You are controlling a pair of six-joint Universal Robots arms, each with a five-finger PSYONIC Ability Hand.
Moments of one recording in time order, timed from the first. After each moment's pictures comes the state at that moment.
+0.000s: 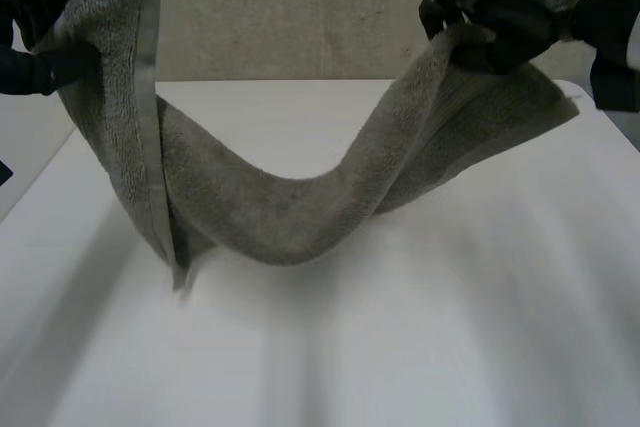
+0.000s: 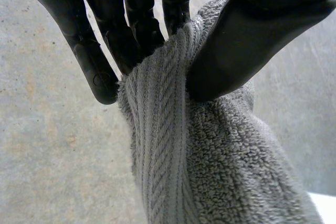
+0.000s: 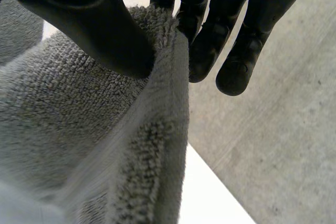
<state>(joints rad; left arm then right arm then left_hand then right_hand) 4.79 -1.13 -1.85 3.37 -0.96 2.73 1.80 -1.30 0.77 0.69 0.86 2.78 1.27 1.35 1.33 1.36 1.12 1.33 1.32 1.33 1.33 1.17</state>
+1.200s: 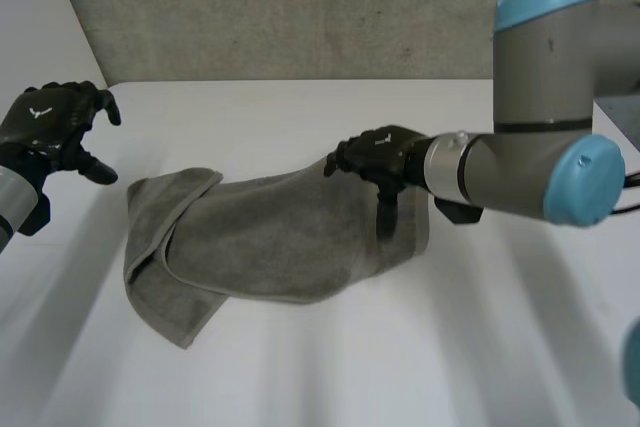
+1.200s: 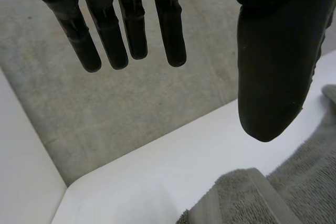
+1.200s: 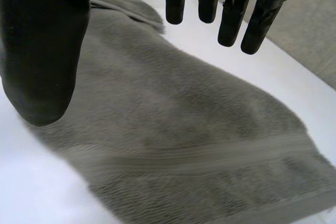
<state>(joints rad) 4.77 -1.71 -1.81 3.52 -1.14 3.25 2.08 -0.78 0.64 0.71 1.18 2.70 0.48 0.49 0.49 0.49 0.28 0.24 0.24 0.24 0.25 0.06</state>
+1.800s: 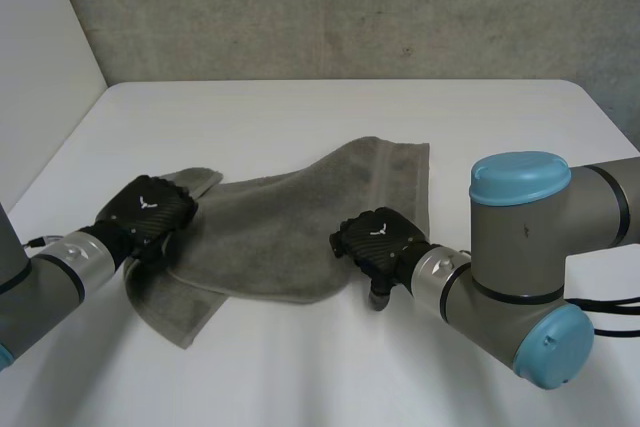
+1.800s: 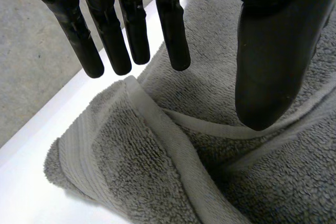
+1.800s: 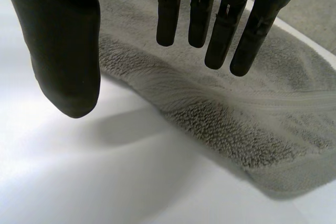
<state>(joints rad) 4.66 -1.94 -1.83 3.38 -1.06 3.79 2.15 -0.99 1.43 0.06 1.30 2.75 0.57 0.56 0.56 0.56 0.40 0.49 0.49 0.49 0.50 0.33</state>
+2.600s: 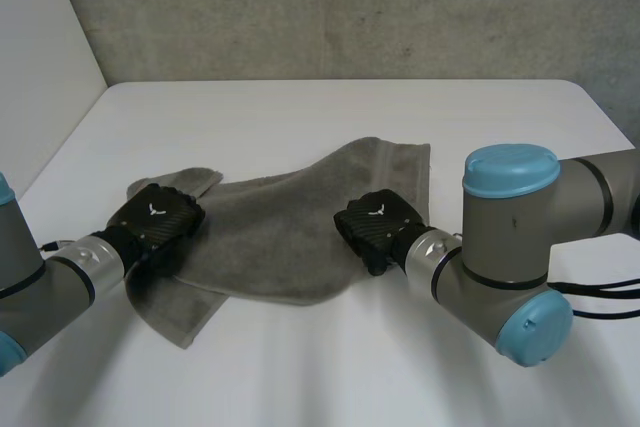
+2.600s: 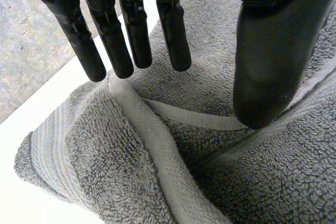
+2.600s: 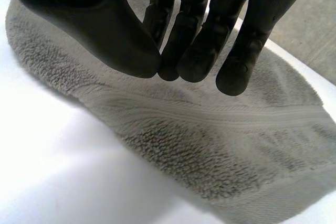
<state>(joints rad) 4.64 -2.01 -1.79 3.38 -1.06 3.78 2.15 -0.93 1.35 0.01 1.32 2.77 0.57 0.60 0.59 0.60 0.40 1.33 1.32 1.33 1.33 1.18</state>
